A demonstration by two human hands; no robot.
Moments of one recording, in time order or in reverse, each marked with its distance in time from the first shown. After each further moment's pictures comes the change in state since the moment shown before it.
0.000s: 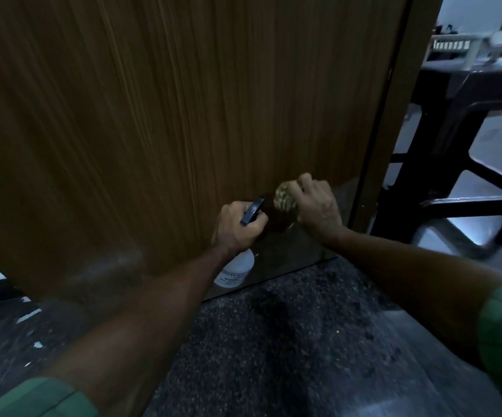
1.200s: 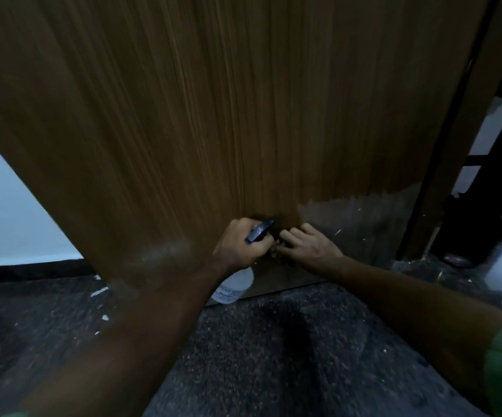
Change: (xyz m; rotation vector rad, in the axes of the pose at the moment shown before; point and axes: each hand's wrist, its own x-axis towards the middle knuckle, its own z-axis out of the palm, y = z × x) left_hand -0.035 -0.034 -0.069 0.157 -0.067 0.004; right_hand -0.011 -0.091 0.063 0.066 0.070 -0.669
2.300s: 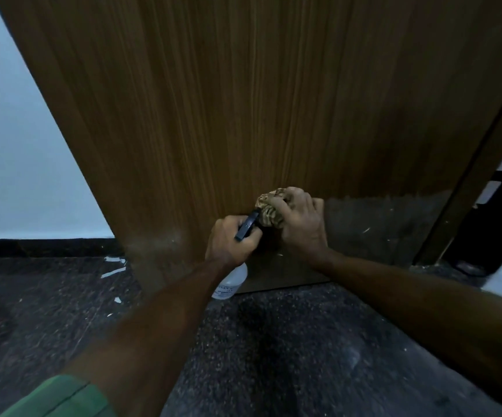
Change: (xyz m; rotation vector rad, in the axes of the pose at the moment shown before) left_hand -0.044 -0.075 -0.041 -0.082 0.250 -0.099; right_hand 0.108 -0.058 -0.041 0.113 0.196 0.533
